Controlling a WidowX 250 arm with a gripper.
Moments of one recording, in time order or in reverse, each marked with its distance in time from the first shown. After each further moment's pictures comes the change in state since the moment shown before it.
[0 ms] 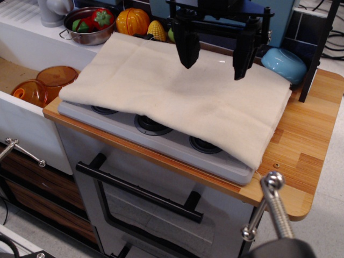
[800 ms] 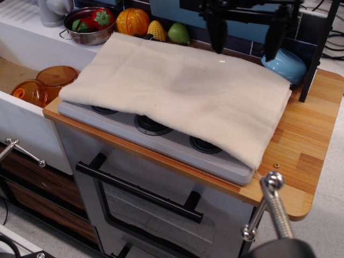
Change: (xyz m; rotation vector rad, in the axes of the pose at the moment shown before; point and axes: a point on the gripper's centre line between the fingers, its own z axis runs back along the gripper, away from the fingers) arm 0.051 -0.020 -0.011 0.044 -0.108 0.102
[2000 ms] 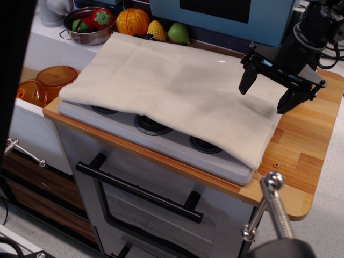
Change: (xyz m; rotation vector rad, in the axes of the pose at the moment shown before) arm 0.021 -0.026 -0.092 0.352 -0.002 -0.034
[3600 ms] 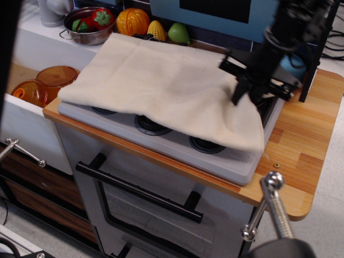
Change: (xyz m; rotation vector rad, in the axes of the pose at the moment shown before) arm 0.000 0.040 -0.017 -0.055 0.069 0.032
